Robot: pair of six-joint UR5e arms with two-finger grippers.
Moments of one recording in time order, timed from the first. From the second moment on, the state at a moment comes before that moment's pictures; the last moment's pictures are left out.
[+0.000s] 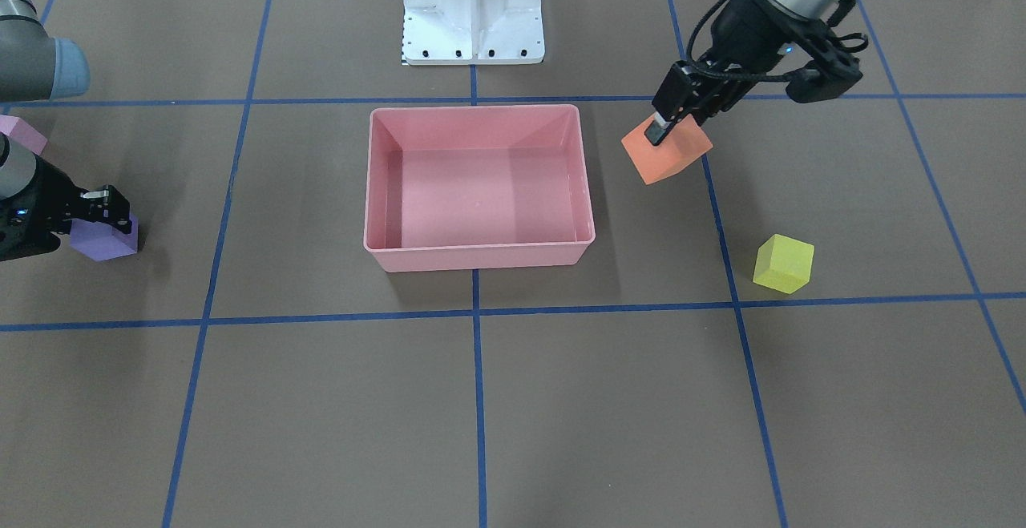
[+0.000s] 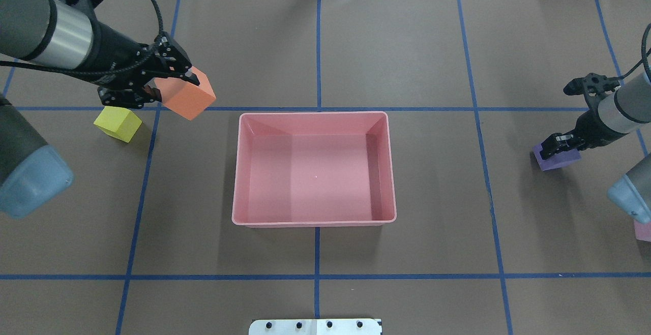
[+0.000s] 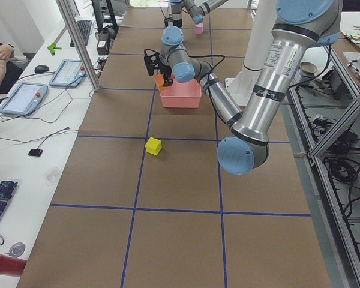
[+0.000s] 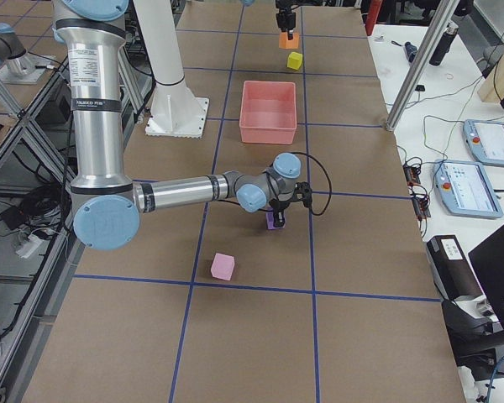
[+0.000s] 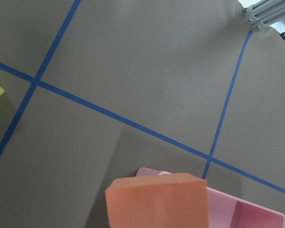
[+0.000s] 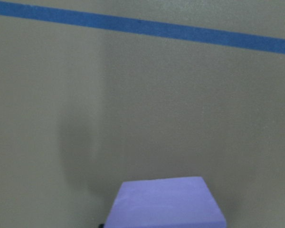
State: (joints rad) left arm -0.85 -2.00 -2.06 -1.77 -2.15 -1.69; right arm 0.99 -1.55 1.64 -1.15 2.25 0.61
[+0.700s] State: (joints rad) left arm -0.53 -2.20 -1.92 -1.77 -1.79 -1.95; right arm 1.15 -1.53 1.72 -1.16 2.39 0.62
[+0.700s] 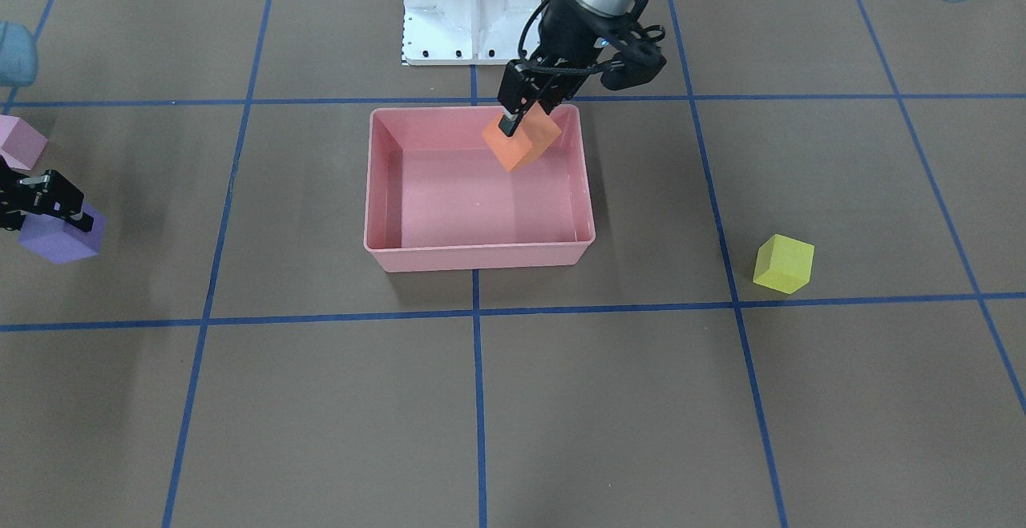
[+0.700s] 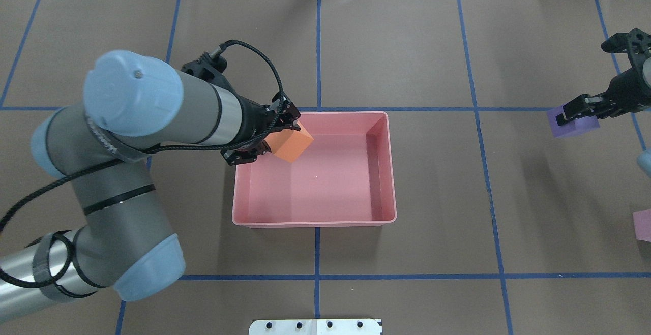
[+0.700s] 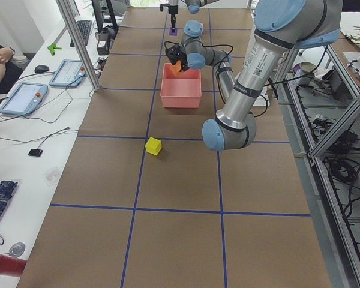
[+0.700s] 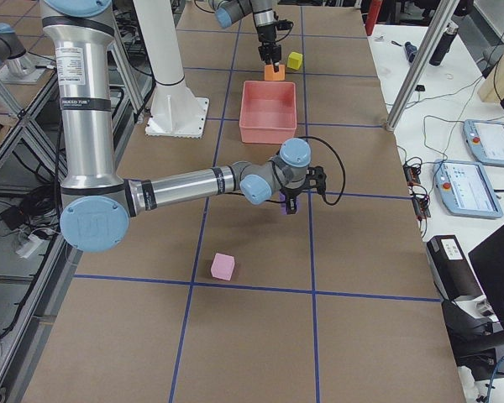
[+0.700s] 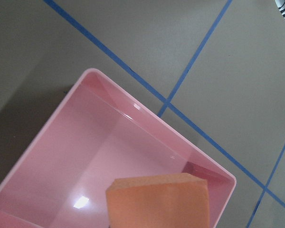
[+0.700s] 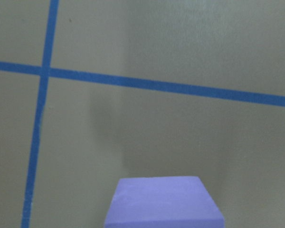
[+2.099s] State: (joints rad) left arm -0.67 -2.25 -2.00 -1.38 -1.88 -1.28; right arm 1.15 -1.17 1.82 -1.25 2.59 1.19
